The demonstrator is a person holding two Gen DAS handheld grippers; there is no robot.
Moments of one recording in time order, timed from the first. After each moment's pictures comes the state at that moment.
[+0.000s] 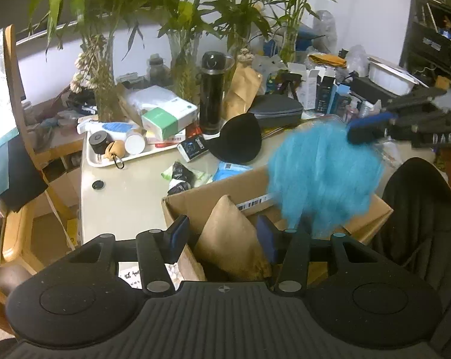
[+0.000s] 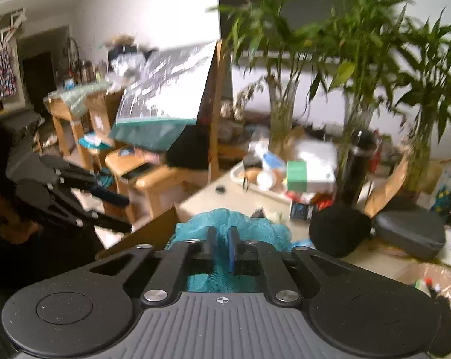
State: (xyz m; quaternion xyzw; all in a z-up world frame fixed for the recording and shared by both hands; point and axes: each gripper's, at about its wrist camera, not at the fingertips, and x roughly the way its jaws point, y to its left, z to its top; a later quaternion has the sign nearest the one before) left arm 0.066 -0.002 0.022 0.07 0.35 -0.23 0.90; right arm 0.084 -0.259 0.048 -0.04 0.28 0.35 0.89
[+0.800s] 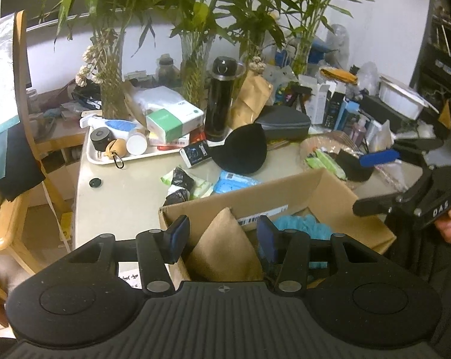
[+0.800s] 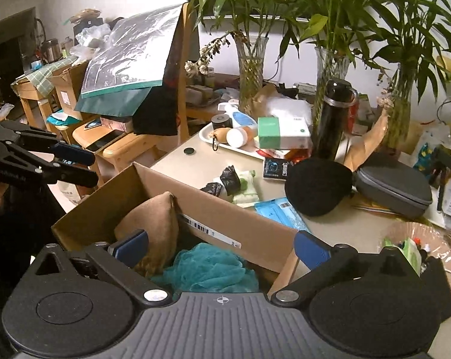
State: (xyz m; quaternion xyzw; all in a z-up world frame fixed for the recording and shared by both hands) left arm 0.080 -0.006 0.018 0.02 0.35 -0.21 0.91; right arm 0.099 -0.261 0.009 -0.04 0.34 0.28 0.90
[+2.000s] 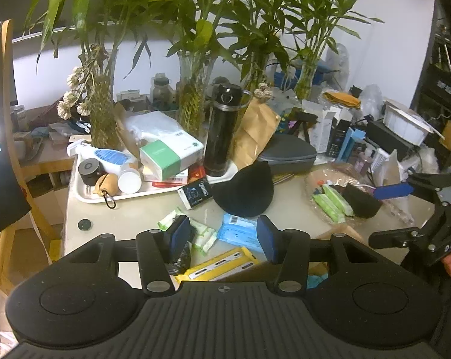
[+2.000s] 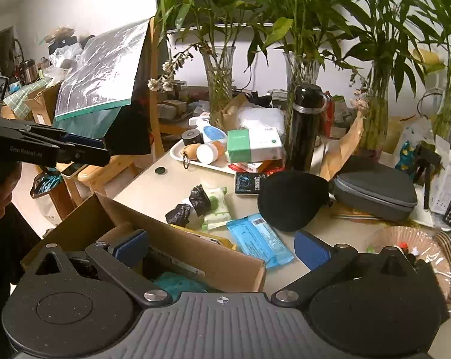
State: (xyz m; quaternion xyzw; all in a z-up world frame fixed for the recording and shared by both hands) left arm 0.157 -0.009 0.026 0.01 0.32 -0.23 0.92; right arm 0.139 -0.281 0.007 -0.01 0.33 0.24 0.91
